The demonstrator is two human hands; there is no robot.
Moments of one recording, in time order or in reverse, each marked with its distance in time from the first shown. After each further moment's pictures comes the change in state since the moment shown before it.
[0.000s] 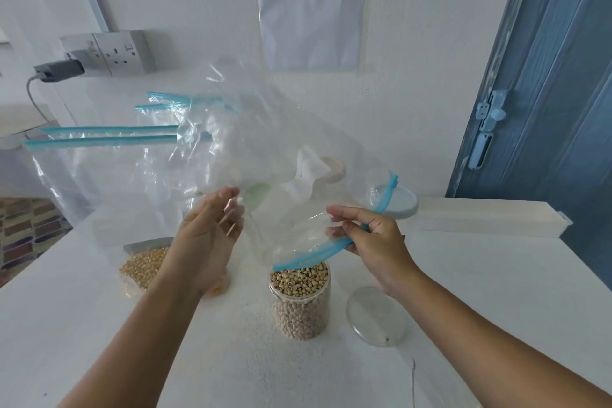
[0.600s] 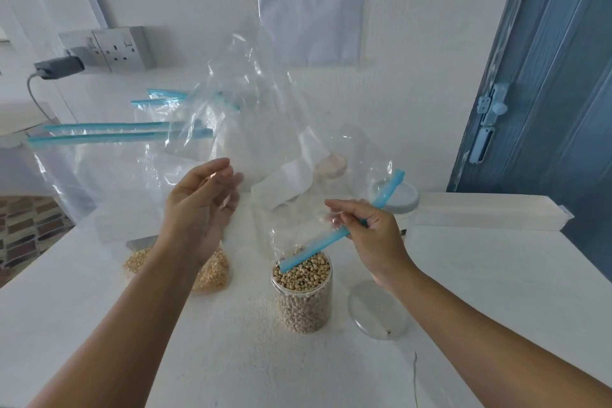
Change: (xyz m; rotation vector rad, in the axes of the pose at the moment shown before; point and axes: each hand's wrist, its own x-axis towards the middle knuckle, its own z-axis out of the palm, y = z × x) left_hand 0.008 0.025 0.018 0.059 0.094 0.133; right_hand 0.007 0.016 0.001 -0.095 -0.010 -0.224
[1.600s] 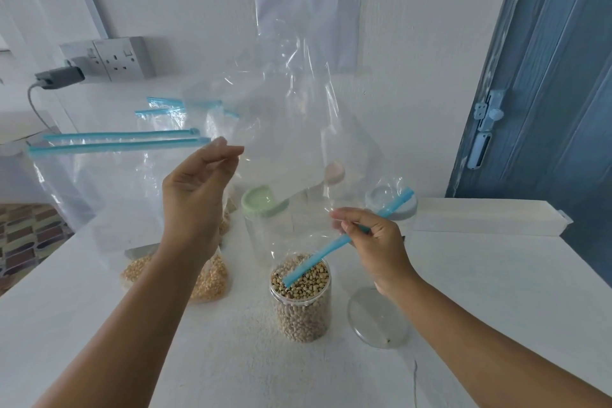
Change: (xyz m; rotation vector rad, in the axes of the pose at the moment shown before) left_hand -0.006 0.015 0.029 0.254 0.003 0.342; right_hand 0.002 0.011 -0.008 0.103 0.033 0.025
